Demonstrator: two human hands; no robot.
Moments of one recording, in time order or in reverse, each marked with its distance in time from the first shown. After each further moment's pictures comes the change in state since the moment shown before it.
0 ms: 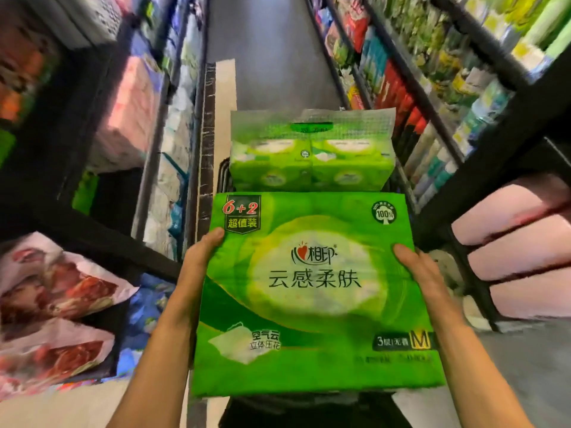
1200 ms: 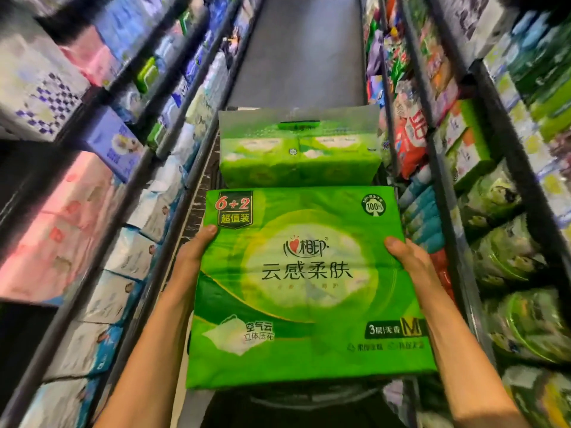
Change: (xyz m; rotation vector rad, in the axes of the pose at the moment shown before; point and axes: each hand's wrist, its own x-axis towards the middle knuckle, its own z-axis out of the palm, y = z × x) left_hand 0.748 0.343 0.234 -0.156 0.222 0.037; right_hand 0.833 -0.420 0.204 -0.186 -0.309 -0.092
